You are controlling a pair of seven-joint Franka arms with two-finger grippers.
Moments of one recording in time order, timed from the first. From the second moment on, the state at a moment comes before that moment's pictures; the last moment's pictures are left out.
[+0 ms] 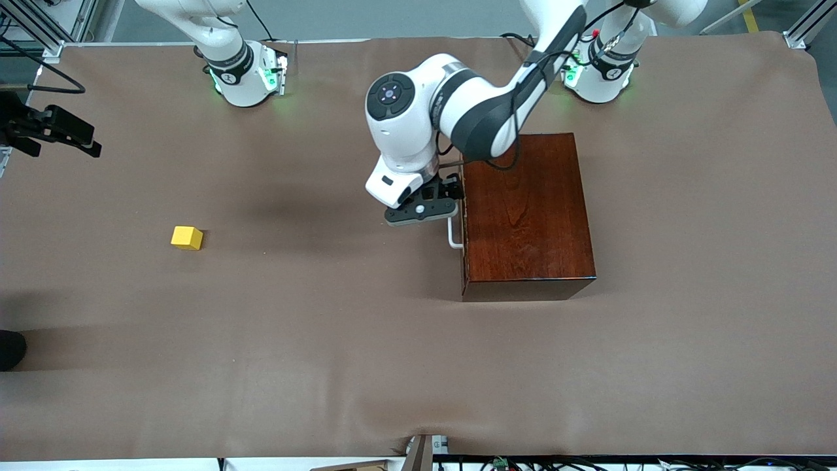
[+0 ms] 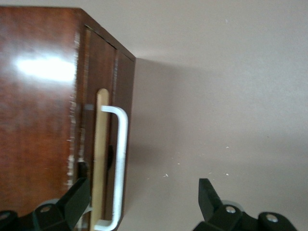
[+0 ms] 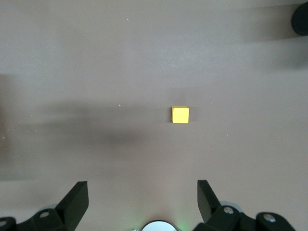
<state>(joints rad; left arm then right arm) -0.85 0.66 0.00 -1.19 0.13 1.78 -0.97 -0.08 0.00 0.08 -1.44 0.01 1.37 0.03</state>
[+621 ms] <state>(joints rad) -0.92 0.76 0.00 -1.20 0.26 1.75 -0.97 -0.08 0.00 0.08 -1.44 0.01 1.37 0.03</state>
